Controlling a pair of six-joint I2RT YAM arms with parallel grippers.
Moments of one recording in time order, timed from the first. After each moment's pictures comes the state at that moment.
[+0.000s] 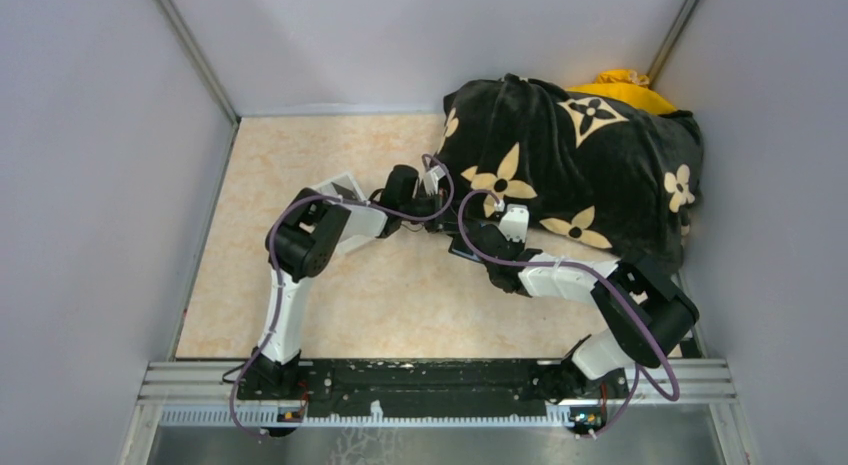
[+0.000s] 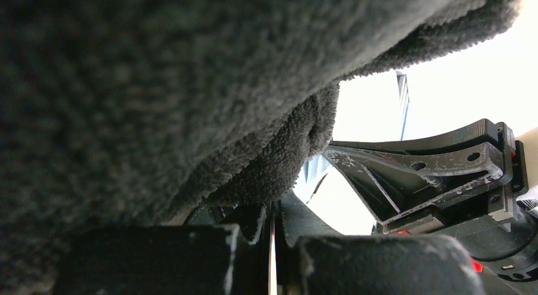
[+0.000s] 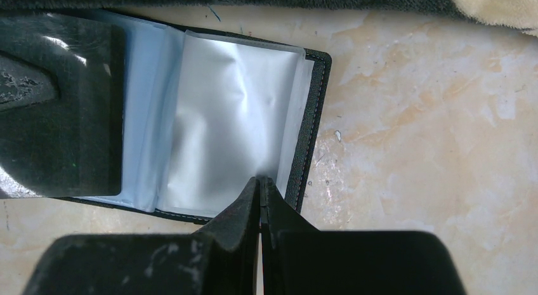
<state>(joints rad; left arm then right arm) -0.59 2.22 1.24 0.48 0.76 -0.70 0.72 1.46 0.61 -0.14 0.66 0.68</state>
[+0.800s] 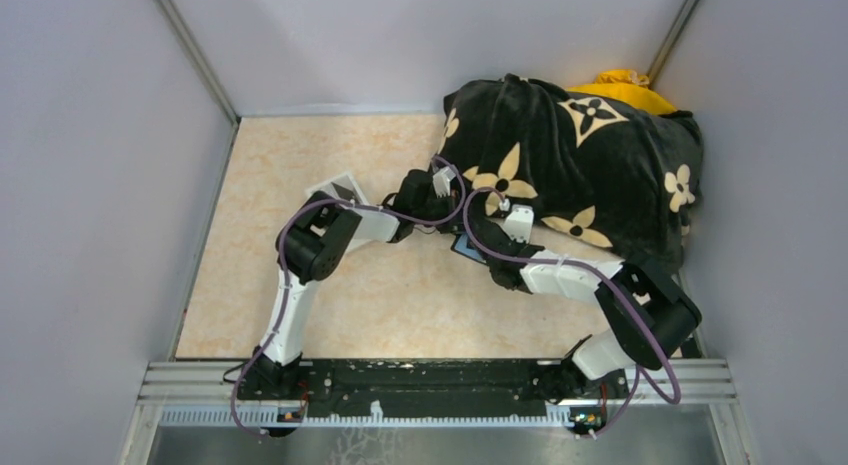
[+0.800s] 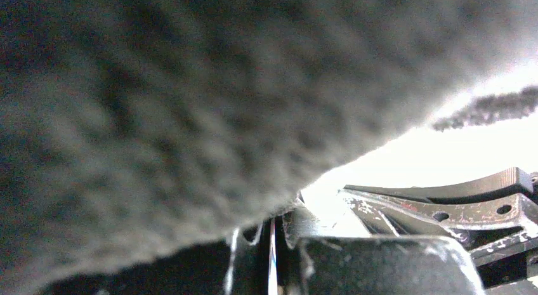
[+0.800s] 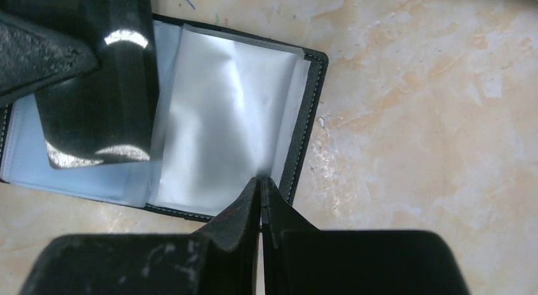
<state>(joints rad) -0.65 2.27 1.30 0.50 0.61 -0.72 0.71 1.45 0.63 -0.22 0.65 0.74</state>
